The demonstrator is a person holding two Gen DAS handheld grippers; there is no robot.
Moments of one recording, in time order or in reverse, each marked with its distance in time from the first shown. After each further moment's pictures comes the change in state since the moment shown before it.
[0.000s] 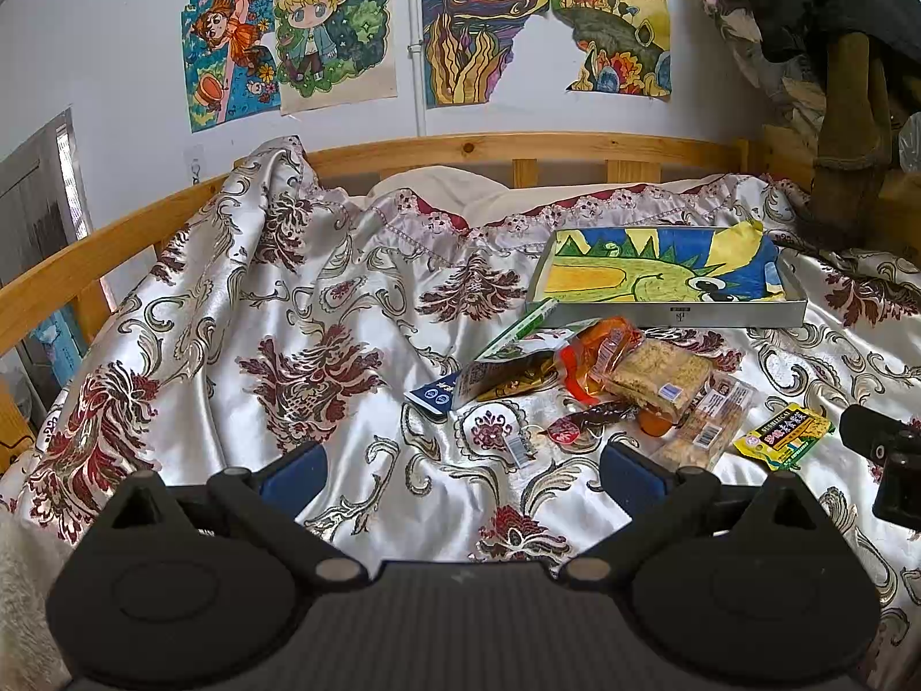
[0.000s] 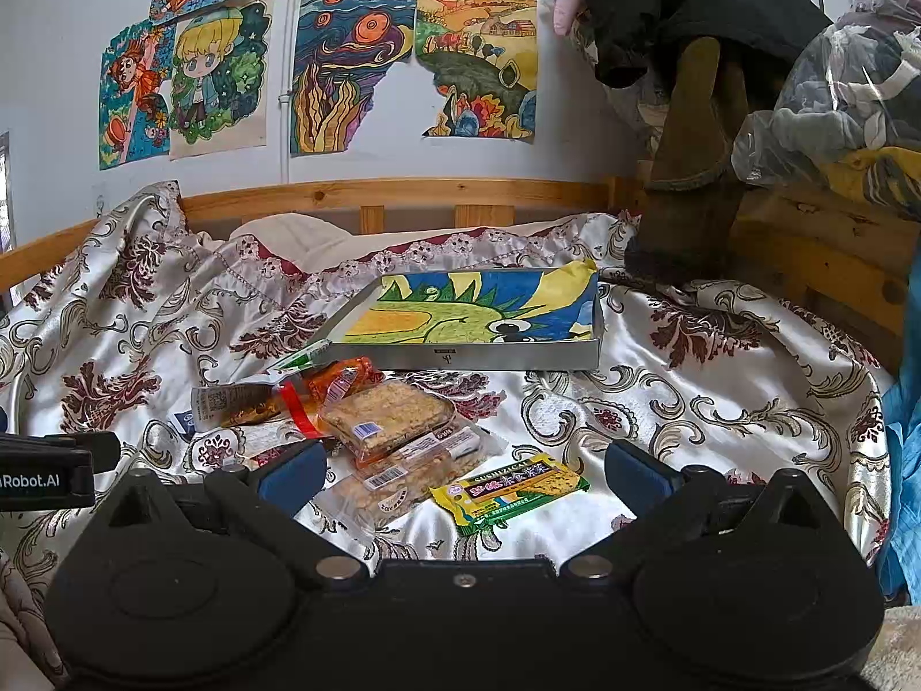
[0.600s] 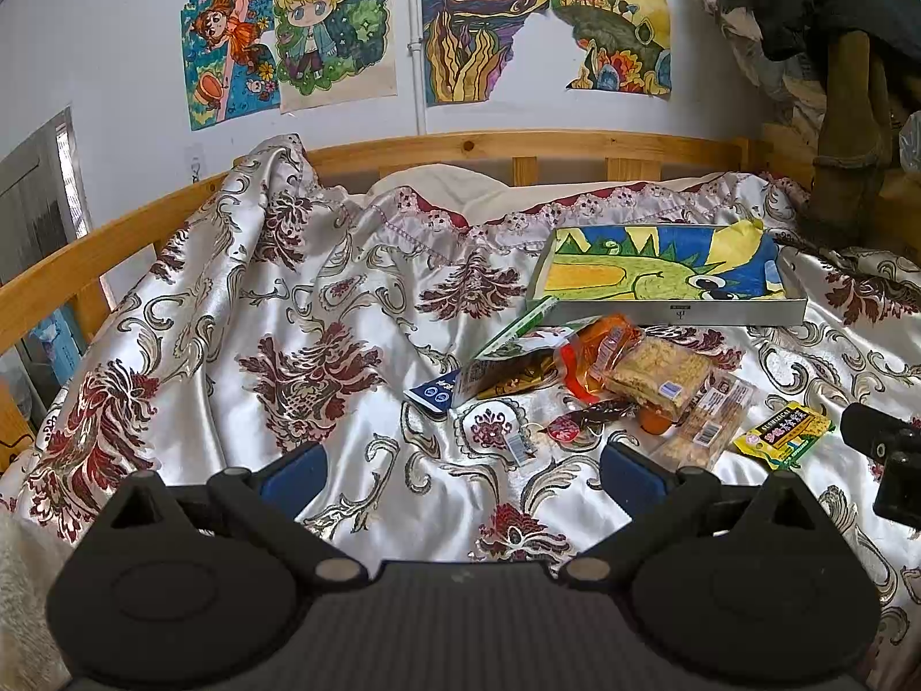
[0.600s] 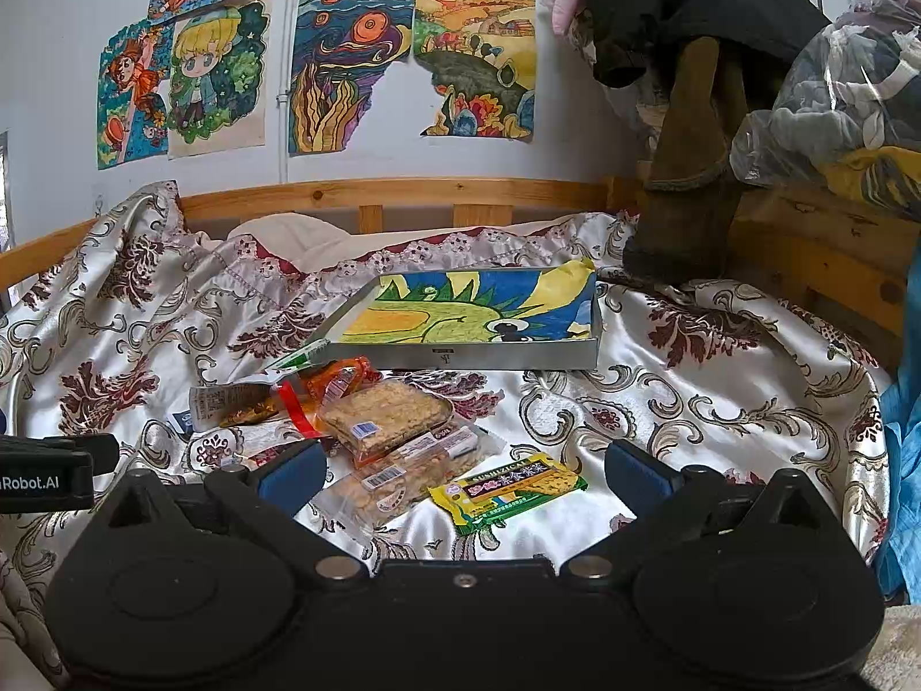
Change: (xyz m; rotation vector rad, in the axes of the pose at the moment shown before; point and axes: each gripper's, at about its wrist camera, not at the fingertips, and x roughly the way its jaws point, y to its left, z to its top) left arm 0.000 0.000 0.000 0.000 0.002 0.000; right arm -0.002 0.000 0.001 0.002 0.001 -0.007
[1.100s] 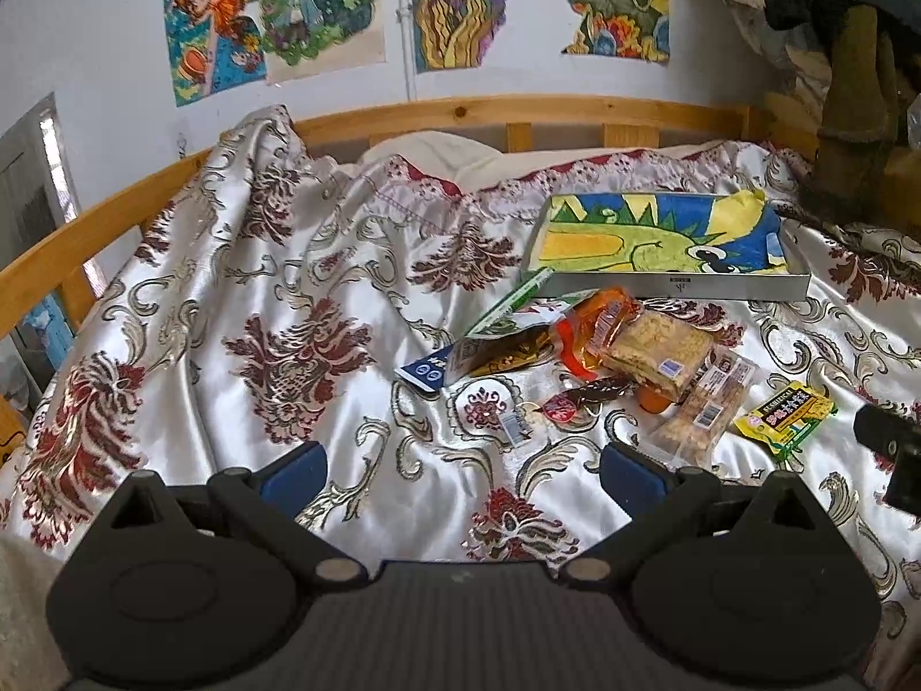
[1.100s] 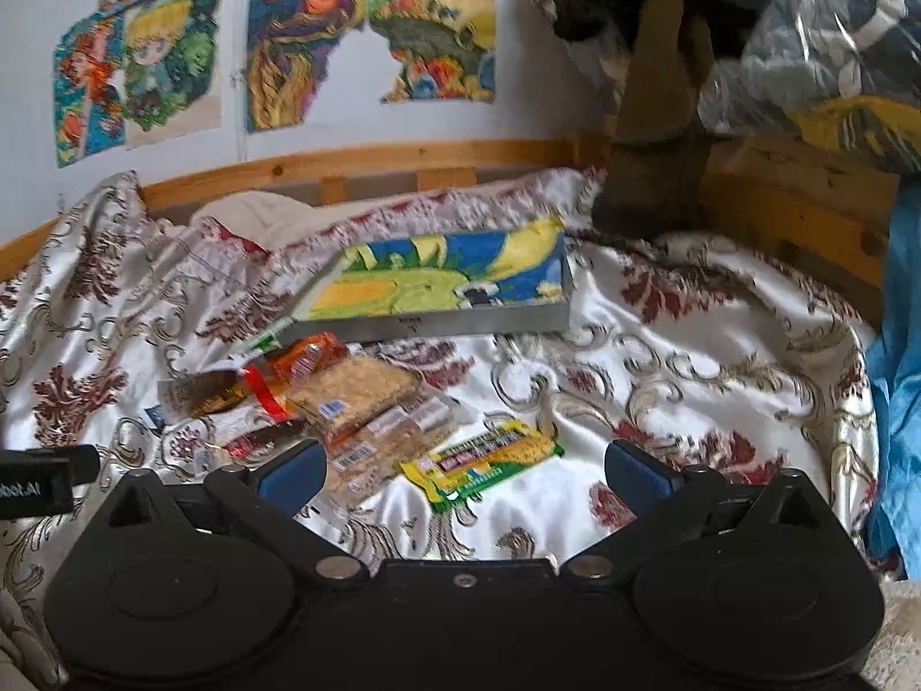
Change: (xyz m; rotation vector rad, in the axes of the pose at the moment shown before) left arm 0.016 -0.002 0.010 0.017 0.092 -0.015; right arm 0.015 -0.013 0.004 0.076 0.100 -0.057
